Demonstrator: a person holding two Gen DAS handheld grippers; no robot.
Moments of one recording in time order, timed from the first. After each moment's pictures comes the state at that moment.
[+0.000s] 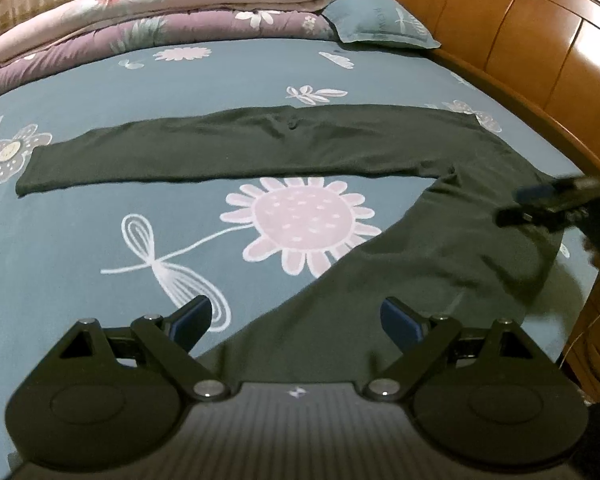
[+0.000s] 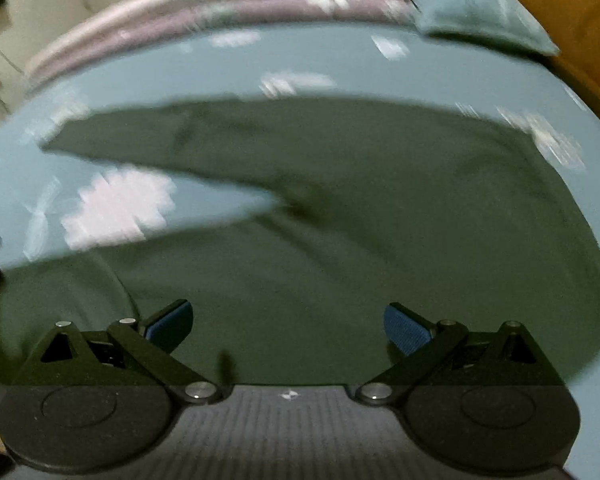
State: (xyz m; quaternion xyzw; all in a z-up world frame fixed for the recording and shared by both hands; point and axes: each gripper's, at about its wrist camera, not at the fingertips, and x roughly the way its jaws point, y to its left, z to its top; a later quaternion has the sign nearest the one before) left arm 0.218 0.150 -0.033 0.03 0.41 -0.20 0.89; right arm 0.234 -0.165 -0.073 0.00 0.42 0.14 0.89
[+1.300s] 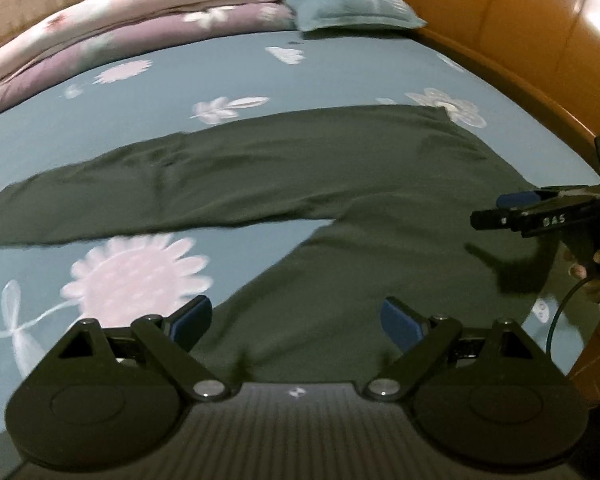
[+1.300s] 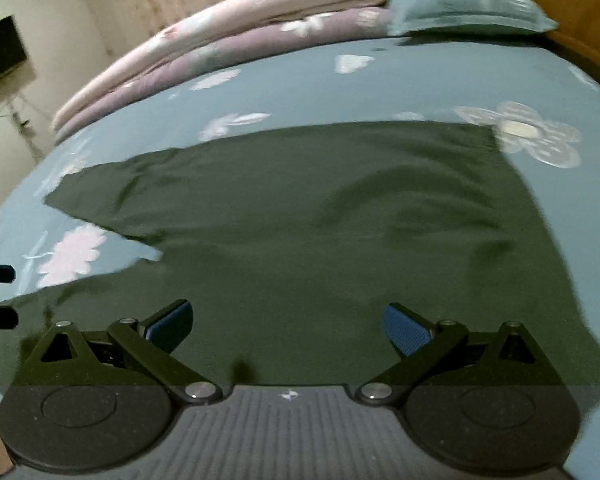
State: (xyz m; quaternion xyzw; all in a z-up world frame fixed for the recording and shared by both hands) left arm 0.248 -0.048 -0.019 0.07 0.43 -0.17 0.88; right arm 0.285 -0.336 -0.108 0.07 0.40 0.16 0.90
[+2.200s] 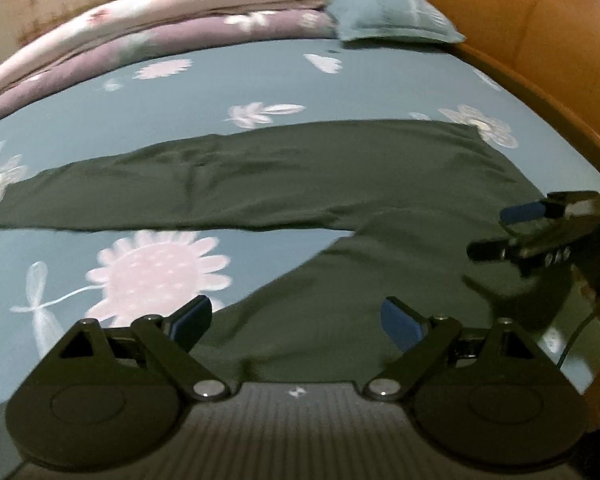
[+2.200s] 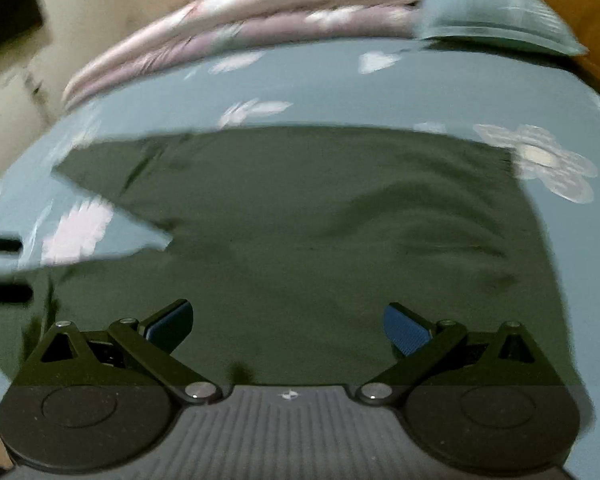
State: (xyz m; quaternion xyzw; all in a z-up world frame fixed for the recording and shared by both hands) left arm 0.235 -0.045 -0.007 0.04 0.43 -0.09 0.90; right arm 0.301 -0.302 -0.094 -0.01 0.42 0.22 0.88
